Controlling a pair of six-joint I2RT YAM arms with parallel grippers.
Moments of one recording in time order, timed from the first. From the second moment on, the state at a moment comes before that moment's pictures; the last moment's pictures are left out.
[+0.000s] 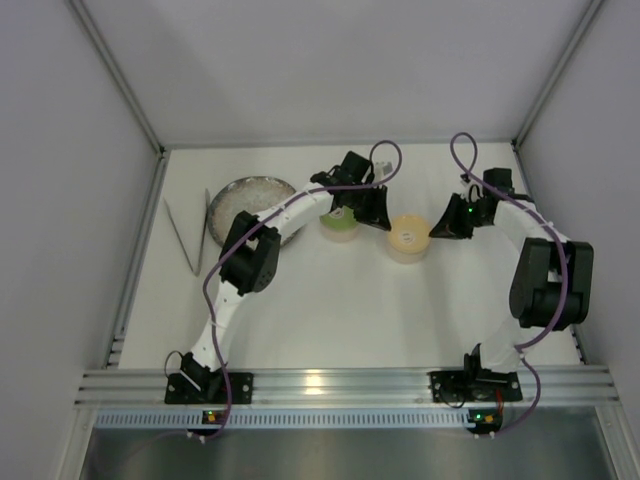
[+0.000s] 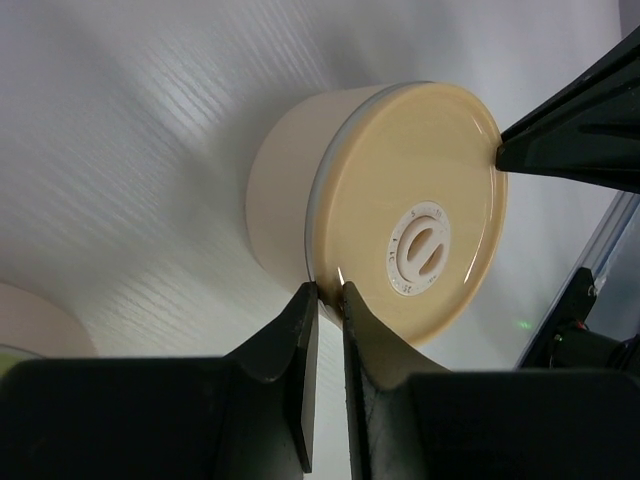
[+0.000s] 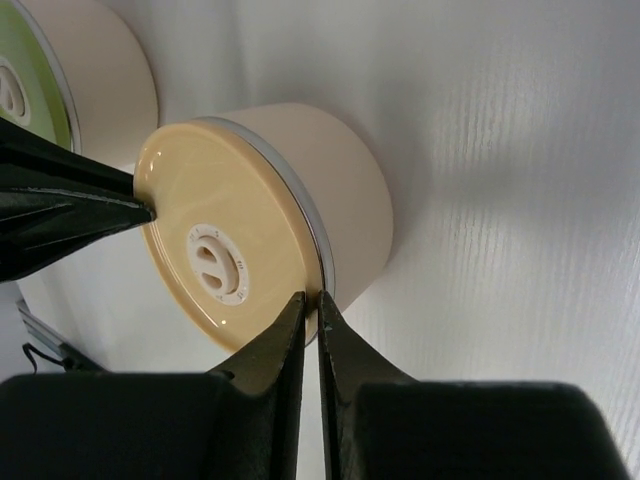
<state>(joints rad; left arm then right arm) -0.67 2.37 2.05 -0.51 0.54 -0.40 -0.10 1.69 1.14 -0.55 -0.57 0.23</state>
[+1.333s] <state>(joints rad) -0.66 2.32 1.96 -0.54 0.57 -0.35 -0.07 1.70 1.09 -0.55 -0.60 0.26</state>
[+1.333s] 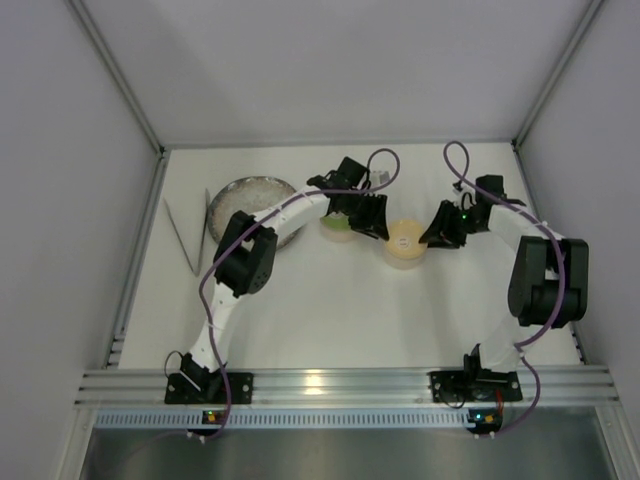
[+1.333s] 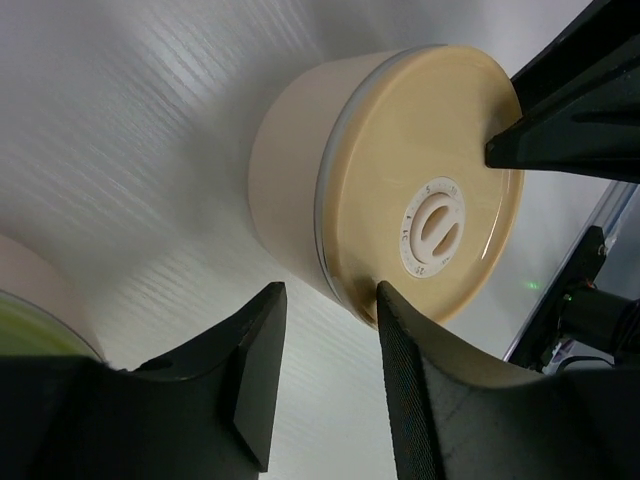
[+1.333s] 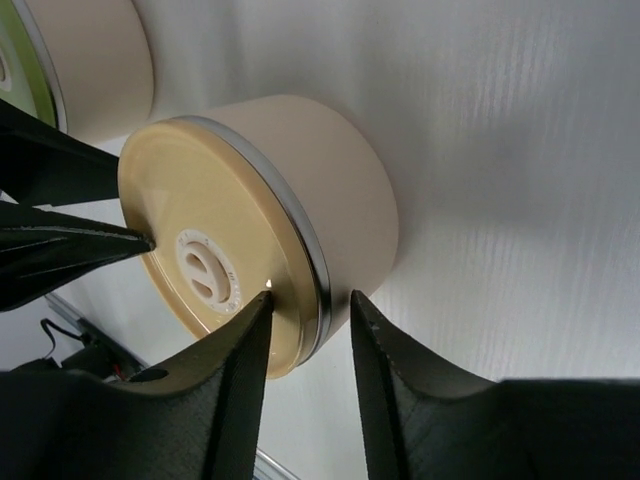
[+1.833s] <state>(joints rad) -0.67 2.32 1.92 -0.51 0.58 -0.34 -0.08 1.76 1.07 -0.47 -0.70 0.30</state>
